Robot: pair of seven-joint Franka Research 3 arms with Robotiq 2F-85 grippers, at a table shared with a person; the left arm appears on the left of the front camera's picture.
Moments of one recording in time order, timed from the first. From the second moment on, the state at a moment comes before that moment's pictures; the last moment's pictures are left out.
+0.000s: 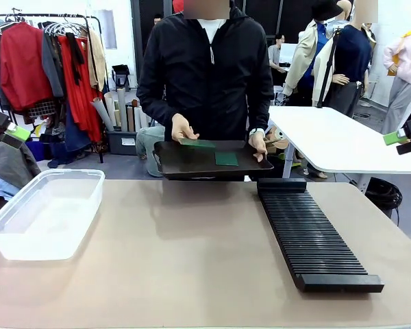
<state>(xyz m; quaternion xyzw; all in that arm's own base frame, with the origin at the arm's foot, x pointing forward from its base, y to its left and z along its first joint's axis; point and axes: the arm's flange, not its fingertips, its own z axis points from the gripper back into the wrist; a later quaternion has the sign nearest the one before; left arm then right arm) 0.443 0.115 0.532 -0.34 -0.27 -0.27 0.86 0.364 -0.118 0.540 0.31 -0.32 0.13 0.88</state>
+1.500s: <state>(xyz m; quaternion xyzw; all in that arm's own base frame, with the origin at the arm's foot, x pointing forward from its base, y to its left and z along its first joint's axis) 0.443 0.115 0.532 -0.34 -0.27 -0.27 0.86 0.370 -0.115 0.531 0.31 -0.31 0.13 0.89</state>
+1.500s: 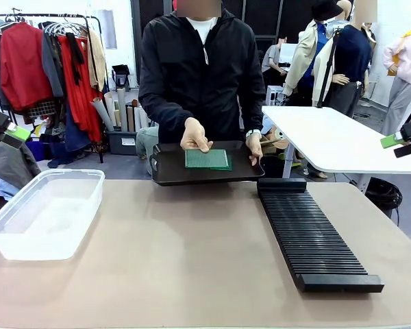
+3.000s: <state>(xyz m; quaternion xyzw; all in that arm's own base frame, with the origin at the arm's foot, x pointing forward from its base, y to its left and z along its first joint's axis) 0.443 0.115 0.533 -0.34 -0.27 -0.27 0.86 0.432 -0.046 0.436 0.48 -0.14 0.09 0.86</state>
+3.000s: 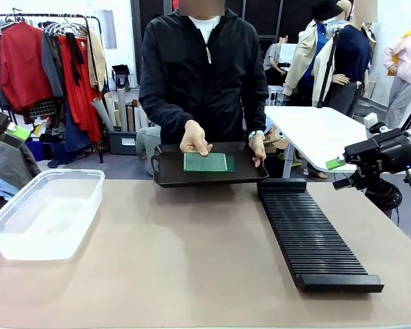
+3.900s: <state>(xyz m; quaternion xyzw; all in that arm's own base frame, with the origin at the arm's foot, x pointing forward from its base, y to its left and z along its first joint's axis) 0.443 0.115 0.533 -0.34 -0.27 -0.27 0.86 0.451 0.002 0.407 0.58 -0.18 0.06 0.79</state>
